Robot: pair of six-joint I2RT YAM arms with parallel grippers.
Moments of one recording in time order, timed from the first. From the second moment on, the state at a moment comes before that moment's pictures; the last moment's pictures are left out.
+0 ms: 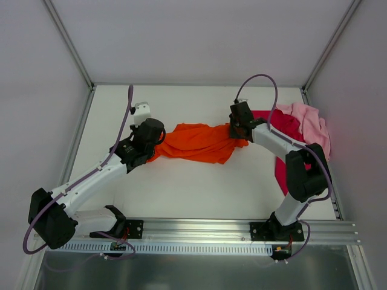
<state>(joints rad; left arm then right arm) -0.66 1.18 0.95 -0.44 -0.74 -0.54 0.44 1.71 1.18 -0.38 0.24 0.36</state>
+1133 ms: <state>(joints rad) -0.69 1.23 0.95 -0.43 -0.74 -0.54 0.49 1.42 1.35 -0.46 0.21 0.23</state>
